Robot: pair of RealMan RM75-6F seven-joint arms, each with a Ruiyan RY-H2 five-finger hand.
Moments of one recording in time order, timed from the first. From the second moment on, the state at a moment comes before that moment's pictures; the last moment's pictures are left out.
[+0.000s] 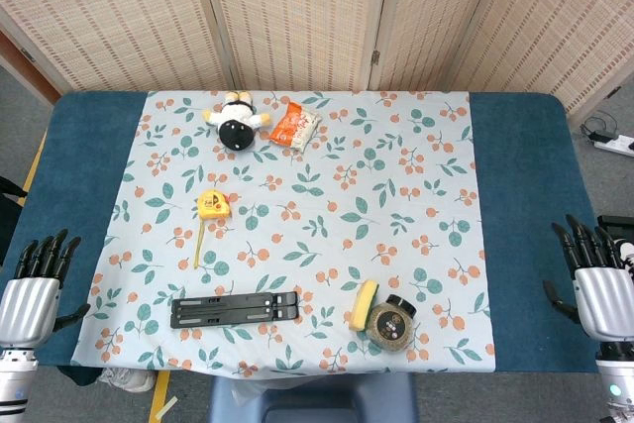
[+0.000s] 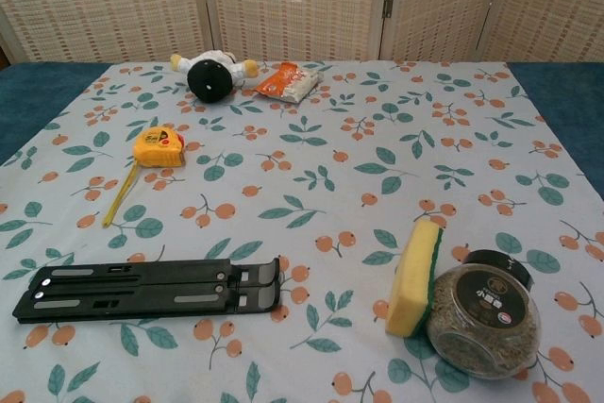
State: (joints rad) left arm -0.12 -1.18 -0.05 -1.57 1.50 1.49 0.20; right arm 0.06 -1.11 0.07 -1.61 -1.51 1.53 -0.07
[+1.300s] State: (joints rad) left arm -0.38 -1.21 -0.18 -1.60 1.43 1.19 0.13; right arm 0.06 -1.08 0.08 -1.64 -1.52 1.52 -0.06
